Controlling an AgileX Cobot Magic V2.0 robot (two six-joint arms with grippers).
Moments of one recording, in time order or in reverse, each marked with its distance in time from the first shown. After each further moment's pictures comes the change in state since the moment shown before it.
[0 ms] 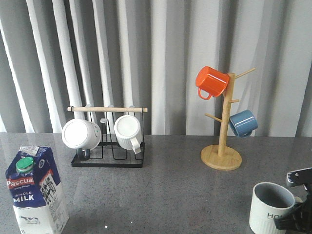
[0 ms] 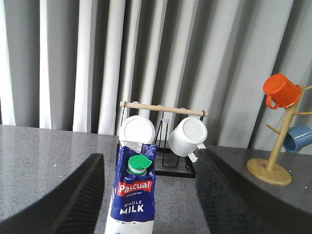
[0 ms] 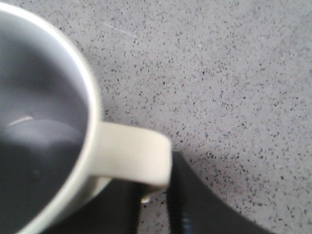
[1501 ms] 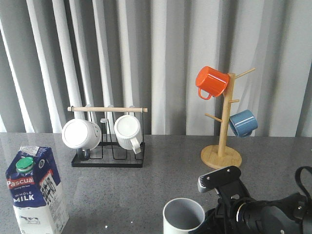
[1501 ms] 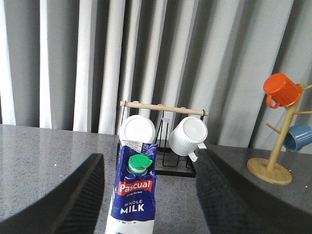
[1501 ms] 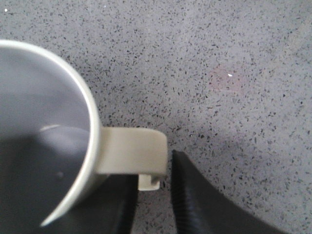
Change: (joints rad) left arm 0.000 0.000 0.000 0.000 0.002 0.002; right arm 0.490 0.017 -0.107 0.134 0.139 0.058
